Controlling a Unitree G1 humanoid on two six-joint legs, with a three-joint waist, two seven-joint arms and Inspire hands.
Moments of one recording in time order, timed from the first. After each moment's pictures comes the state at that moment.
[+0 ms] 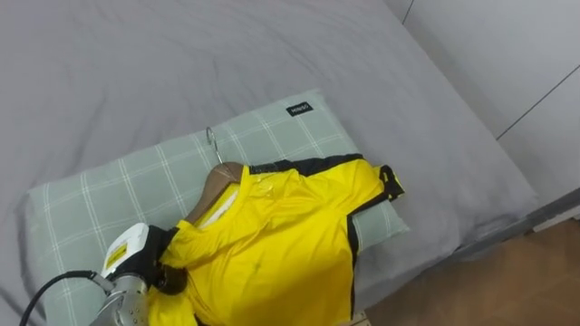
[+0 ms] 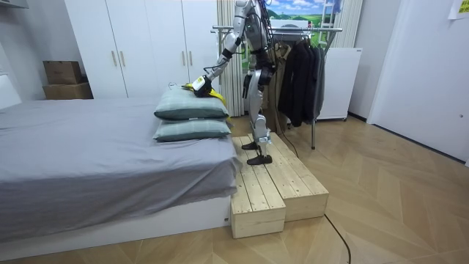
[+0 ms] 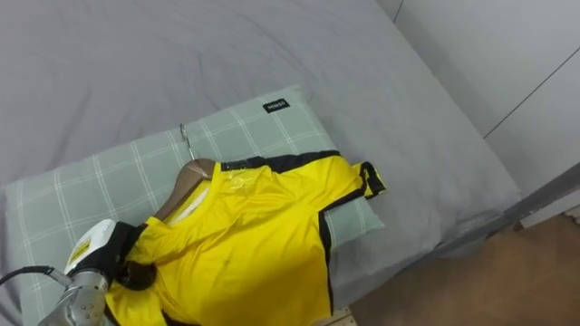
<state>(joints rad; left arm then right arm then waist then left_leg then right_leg) -0.50 0.31 -0.17 1.16 0.46 -0.07 0.32 -0.19 -0.27 0.31 1.28 0.26 -0.04 0.16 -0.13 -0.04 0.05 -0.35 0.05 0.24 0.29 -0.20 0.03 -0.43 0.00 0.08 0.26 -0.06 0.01</state>
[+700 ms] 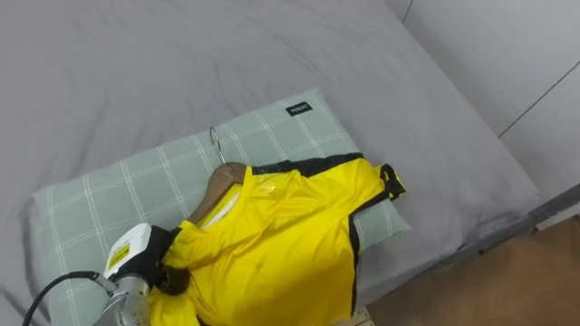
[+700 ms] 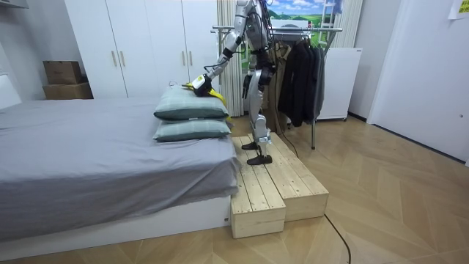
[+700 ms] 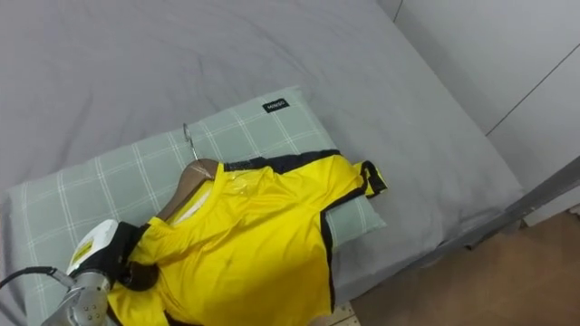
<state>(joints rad) -0.50 0.30 -0.17 1.16 0.47 -0.08 0.34 -0.19 -0.27 0.28 1.29 0.23 -0.04 0.18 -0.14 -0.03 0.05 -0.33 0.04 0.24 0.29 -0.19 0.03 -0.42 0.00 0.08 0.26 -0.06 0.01</state>
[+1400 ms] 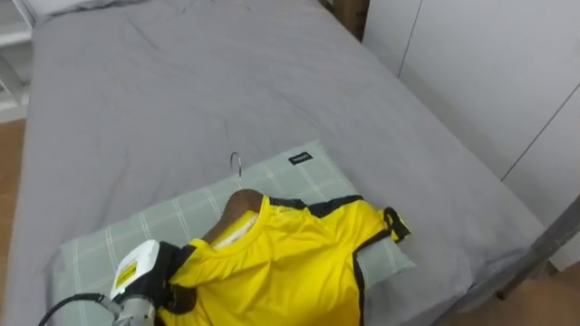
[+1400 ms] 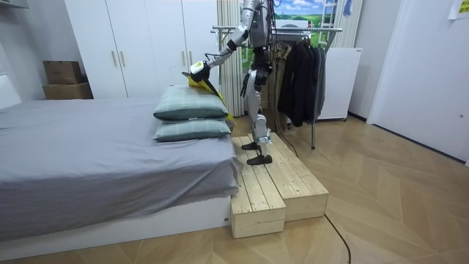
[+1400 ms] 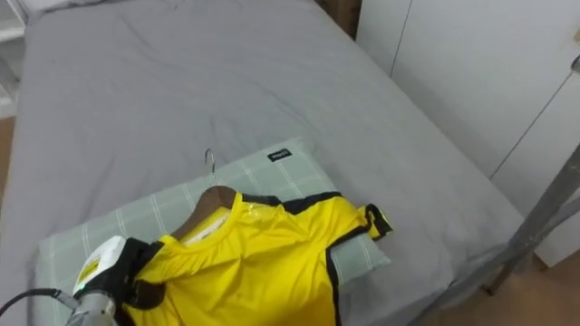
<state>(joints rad) -0.30 0.29 -0.20 0.92 0.49 -0.09 0.34 -0.10 -0.28 0.25 1.32 0.23 -0.07 0.17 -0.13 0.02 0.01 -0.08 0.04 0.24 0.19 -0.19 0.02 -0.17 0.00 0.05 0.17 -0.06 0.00</state>
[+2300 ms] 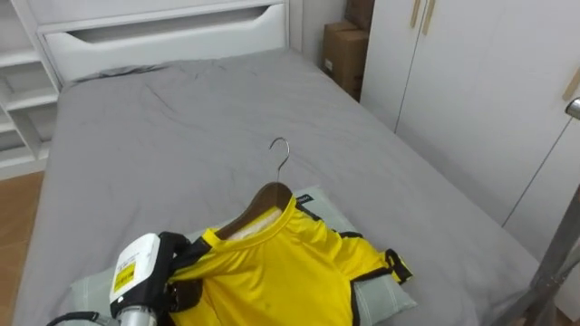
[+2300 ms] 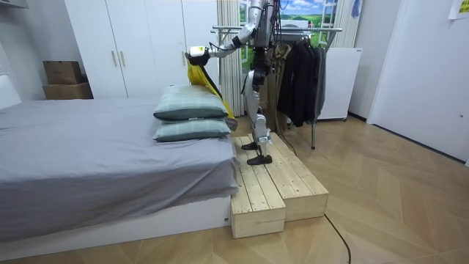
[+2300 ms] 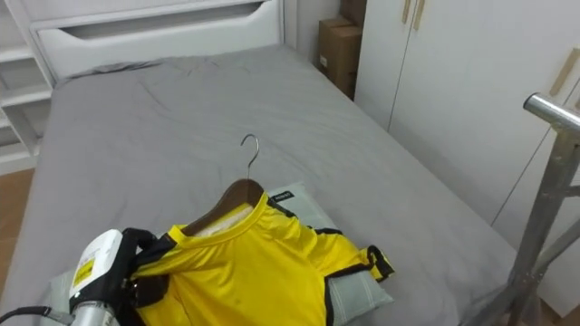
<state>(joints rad) -0.15 0.31 -0.20 0.69 0.52 -0.17 0.49 -0.02 -0.28 0.15 1.32 0.19 -0.07 0.15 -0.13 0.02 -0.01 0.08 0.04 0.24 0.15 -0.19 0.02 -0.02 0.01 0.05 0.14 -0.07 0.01</state>
